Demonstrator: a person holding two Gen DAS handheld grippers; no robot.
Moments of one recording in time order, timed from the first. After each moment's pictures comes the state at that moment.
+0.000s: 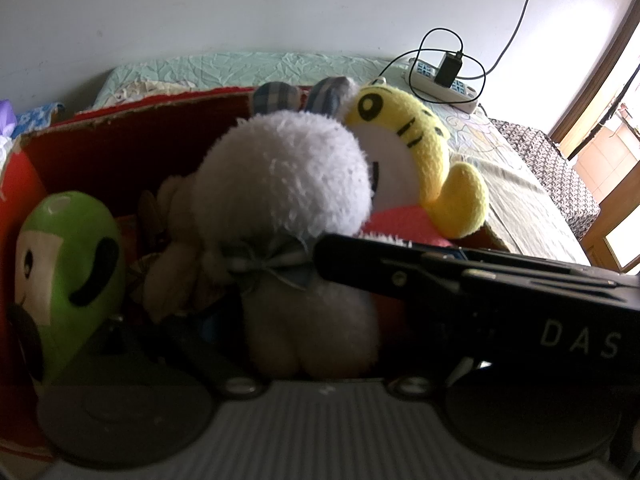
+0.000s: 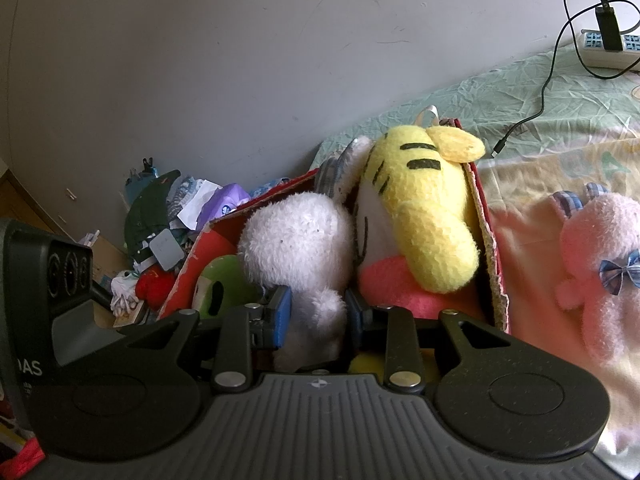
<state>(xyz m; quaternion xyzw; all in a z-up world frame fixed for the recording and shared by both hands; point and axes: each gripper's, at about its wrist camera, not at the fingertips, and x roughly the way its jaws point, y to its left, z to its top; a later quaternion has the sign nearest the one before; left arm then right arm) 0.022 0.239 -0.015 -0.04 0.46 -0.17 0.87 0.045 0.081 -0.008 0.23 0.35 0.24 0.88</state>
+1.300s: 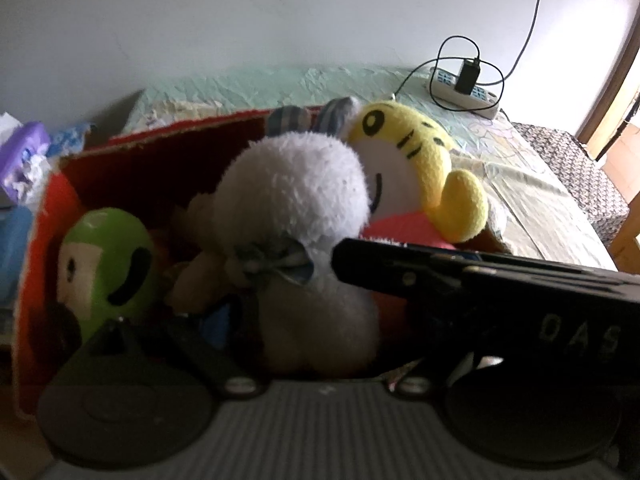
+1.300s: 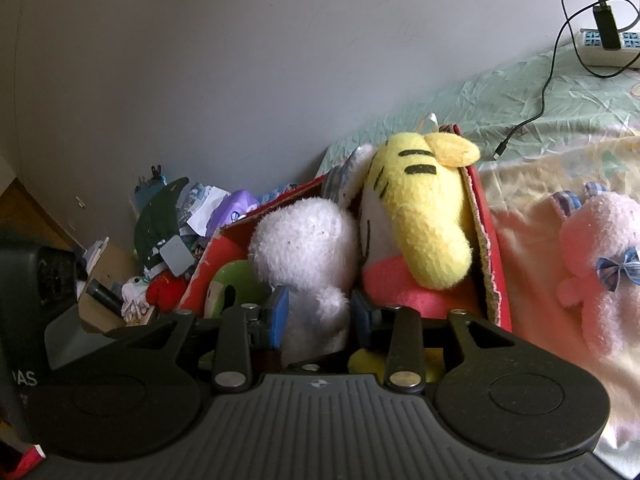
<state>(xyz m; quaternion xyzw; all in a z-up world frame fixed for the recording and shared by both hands) 0.004 0.225 0.005 -0.01 0.44 -0.12 0.89 0.034 0.075 -0.004 0.25 0.34 0.24 0.88</state>
